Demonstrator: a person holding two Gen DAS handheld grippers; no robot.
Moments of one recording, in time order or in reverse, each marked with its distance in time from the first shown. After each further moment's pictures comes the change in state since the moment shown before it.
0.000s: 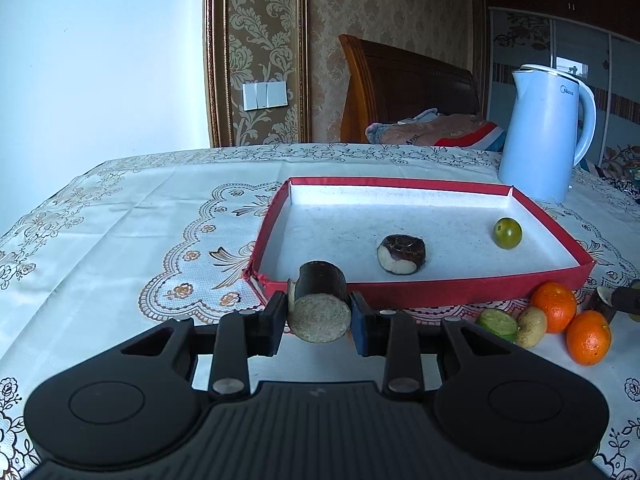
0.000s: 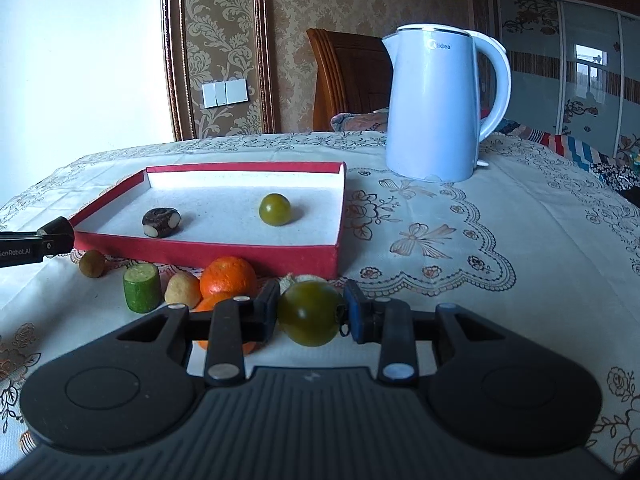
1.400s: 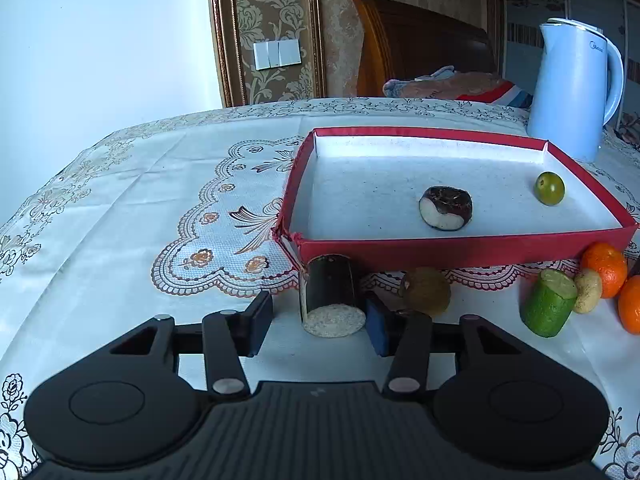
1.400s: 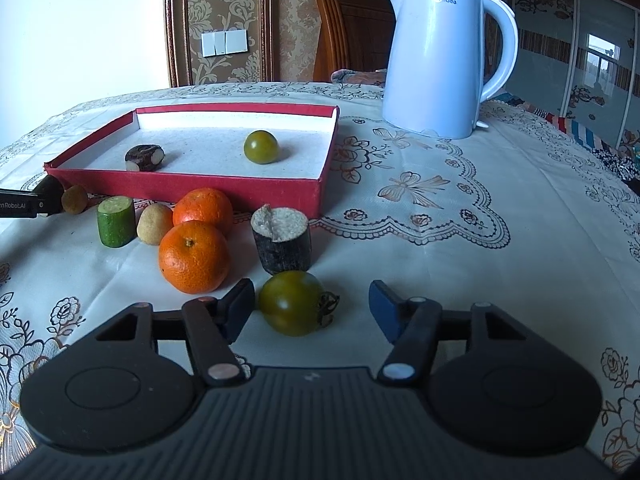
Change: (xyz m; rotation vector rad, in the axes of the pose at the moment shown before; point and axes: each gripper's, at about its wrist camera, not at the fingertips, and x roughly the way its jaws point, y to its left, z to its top) left arm 0.028 0.016 -0.007 0.027 0.130 0.050; right arm 0.010 -0.015 -0.022 -0.056 0.141 -0.011
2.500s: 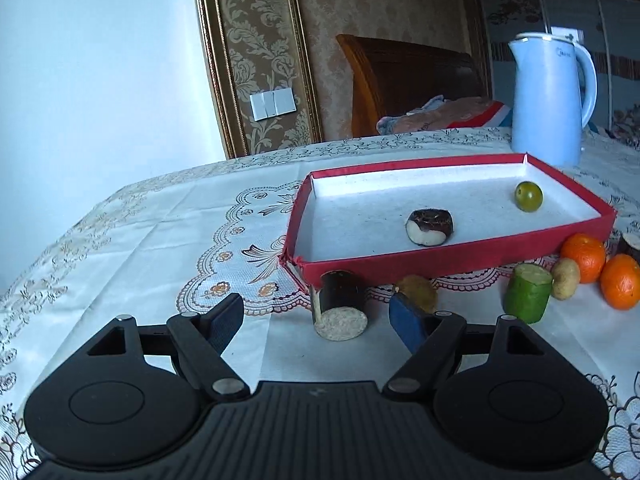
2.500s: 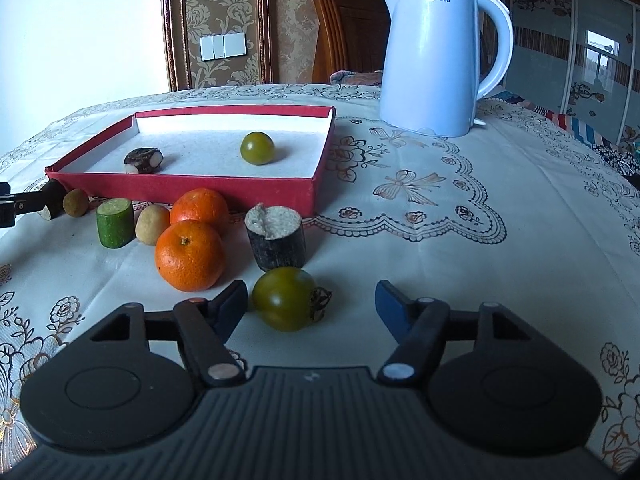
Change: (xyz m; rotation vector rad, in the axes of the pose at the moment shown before) left arm -0.034 -0.016 -0.015 0.116 -0.142 0.061; right arm -0.002 -0.007 -0.003 0.021 -0.003 -0.003
